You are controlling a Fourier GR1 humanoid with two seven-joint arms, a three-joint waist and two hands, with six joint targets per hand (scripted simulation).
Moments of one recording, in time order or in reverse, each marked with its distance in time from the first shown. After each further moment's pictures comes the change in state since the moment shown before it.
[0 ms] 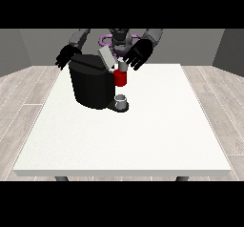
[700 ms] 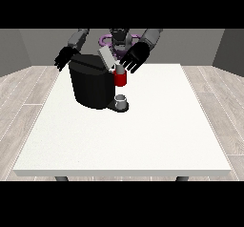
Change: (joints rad) left arm -0.013 -0.022 -0.005 0.003 -0.026 0.010 -0.008; right arm -0.004 -0.011 -0.019 0.007 -0.014 0.011 -0.025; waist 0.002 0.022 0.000
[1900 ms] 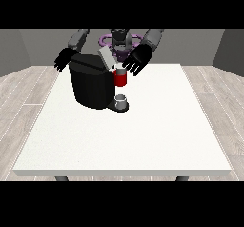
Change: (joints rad) left arm 0.007 0.003 -0.003 0.002 -0.037 -0.019 -0.012; right arm -0.011 -0.001 -0.012 0.014 -0.001 -0.012 -0.013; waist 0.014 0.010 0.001
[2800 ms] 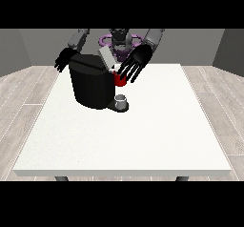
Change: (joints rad) left arm 0.002 0.021 -0.040 0.008 -0.067 -0.035 -0.038; right arm 0.010 0.003 0.006 0.001 0.009 -0.011 -0.001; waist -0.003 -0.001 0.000
